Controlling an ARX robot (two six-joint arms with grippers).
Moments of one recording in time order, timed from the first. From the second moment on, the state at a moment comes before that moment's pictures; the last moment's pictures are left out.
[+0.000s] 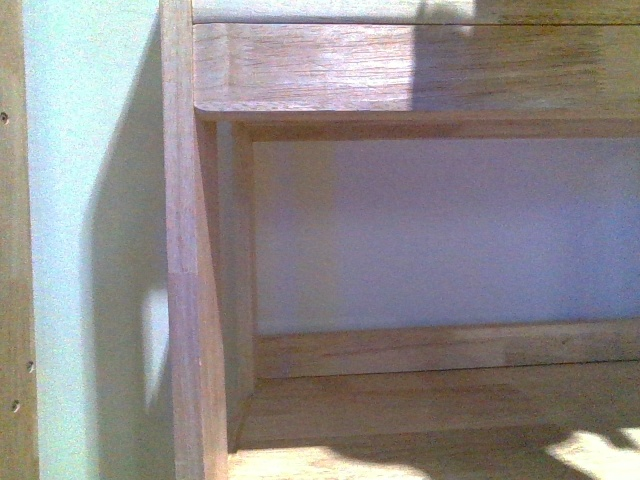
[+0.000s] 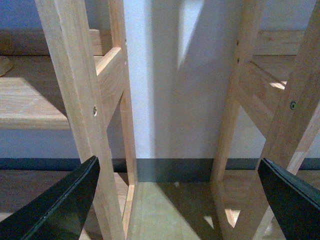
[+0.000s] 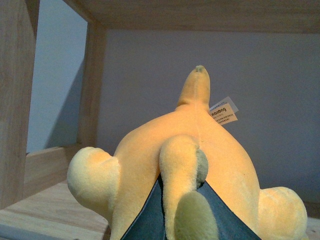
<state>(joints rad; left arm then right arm) 0.00 0.00 0.01 0.00 0.00 0.00 0.13 0.92 1.28 0.19 -0.09 -0.06</state>
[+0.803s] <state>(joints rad) 0.00 0.00 0.01 0.00 0.00 0.00 0.12 1.22 1.53 0.26 -0.25 0.07</state>
